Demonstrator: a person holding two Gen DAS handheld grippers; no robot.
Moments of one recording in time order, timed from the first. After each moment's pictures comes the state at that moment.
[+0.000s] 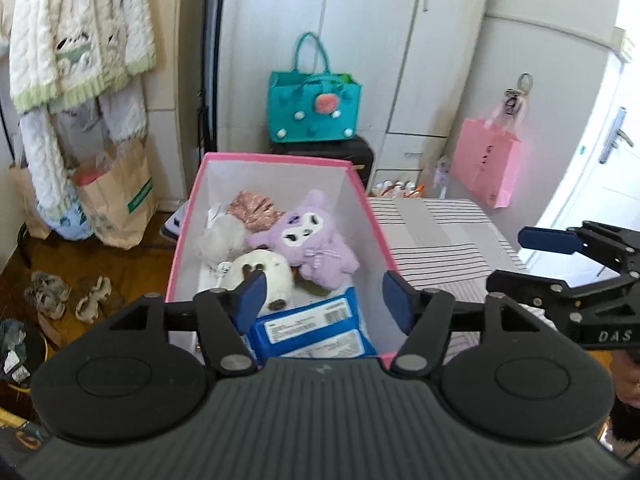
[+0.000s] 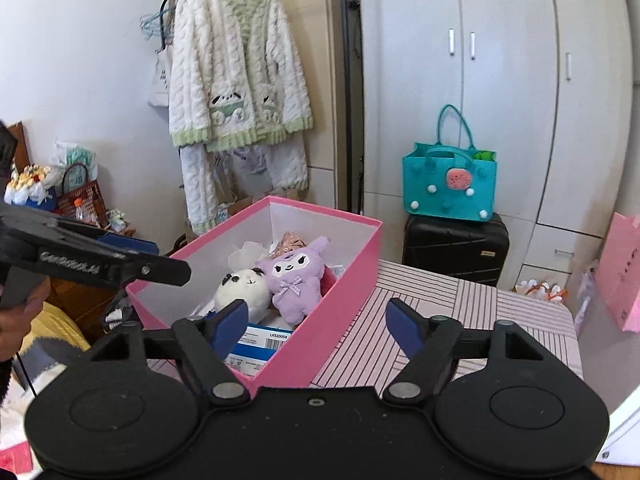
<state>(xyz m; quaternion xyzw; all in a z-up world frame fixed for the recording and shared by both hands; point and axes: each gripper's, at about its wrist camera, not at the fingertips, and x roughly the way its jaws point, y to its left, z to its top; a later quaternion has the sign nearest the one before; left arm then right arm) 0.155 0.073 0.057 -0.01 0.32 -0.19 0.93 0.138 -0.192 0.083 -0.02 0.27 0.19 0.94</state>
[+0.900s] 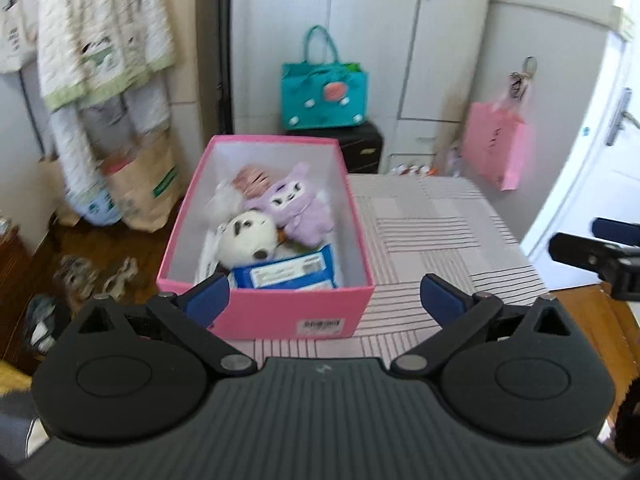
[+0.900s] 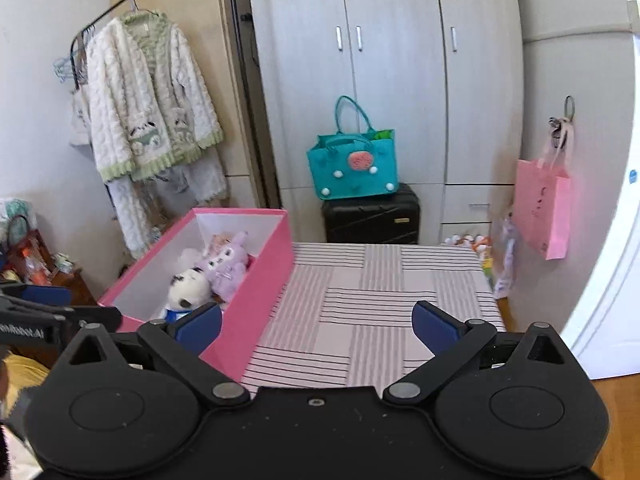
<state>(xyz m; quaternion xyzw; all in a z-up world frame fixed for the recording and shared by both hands) 0.088 0.035 0.073 0.01 0.34 -0.13 0.93 0.064 -0.241 0.107 0.04 0.29 0.05 0.96</state>
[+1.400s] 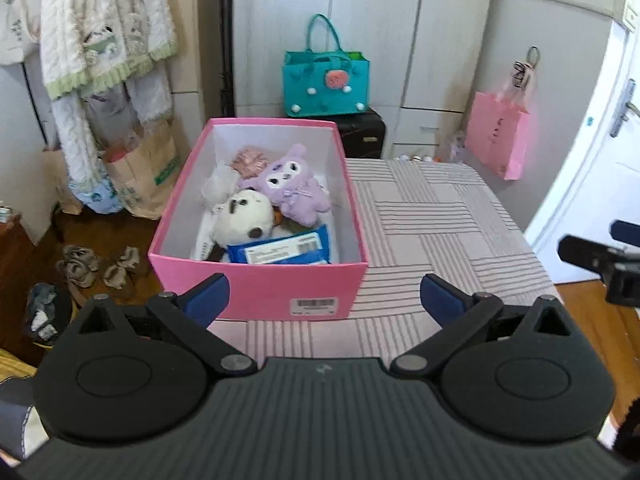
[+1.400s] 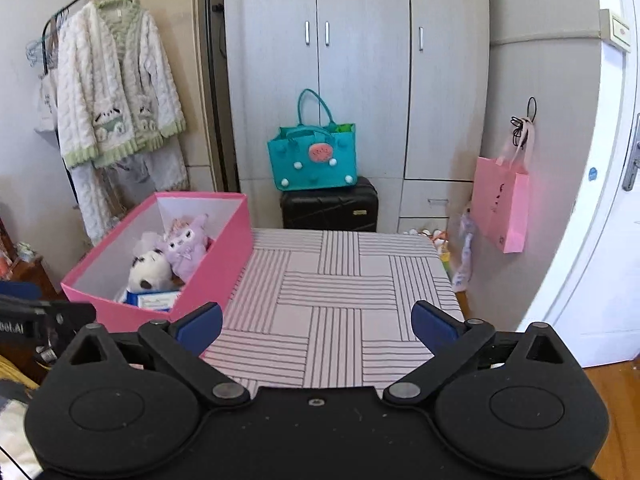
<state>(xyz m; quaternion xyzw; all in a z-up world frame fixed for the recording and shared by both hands) 0.075 0.027 0.060 0.01 0.35 -0.12 0.93 0.047 -0.239 0.094 0.01 0.29 -0.01 0.96</state>
